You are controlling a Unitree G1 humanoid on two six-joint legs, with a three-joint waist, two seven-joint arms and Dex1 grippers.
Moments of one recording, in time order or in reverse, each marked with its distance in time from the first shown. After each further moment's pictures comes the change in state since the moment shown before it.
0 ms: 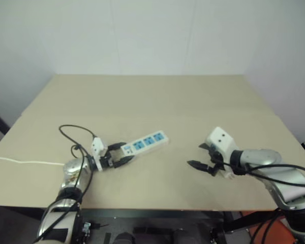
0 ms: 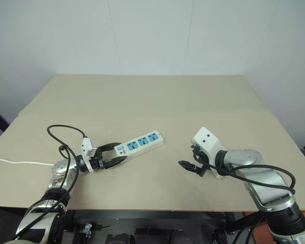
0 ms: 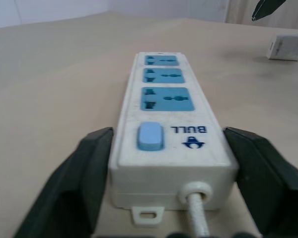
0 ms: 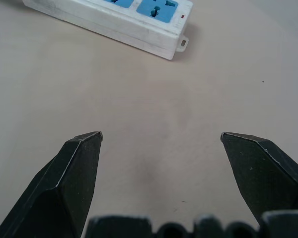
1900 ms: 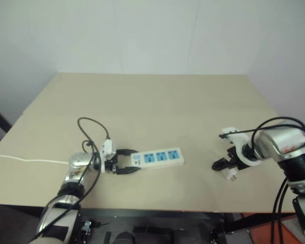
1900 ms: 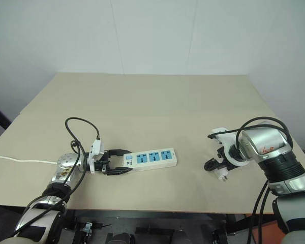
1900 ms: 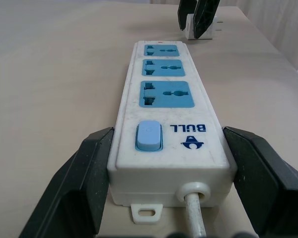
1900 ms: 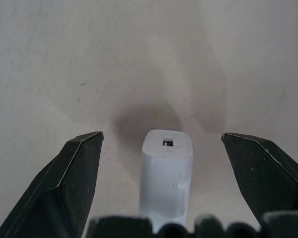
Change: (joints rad) left arm -0.031 0.023 -0.138 -0.065 0.011 0.011 -0.218; right arm -0.478 -0.107 0.258 0.523 0.141 0.701 -0.052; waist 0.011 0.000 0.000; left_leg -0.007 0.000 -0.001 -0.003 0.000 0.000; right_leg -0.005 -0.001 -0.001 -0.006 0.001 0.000
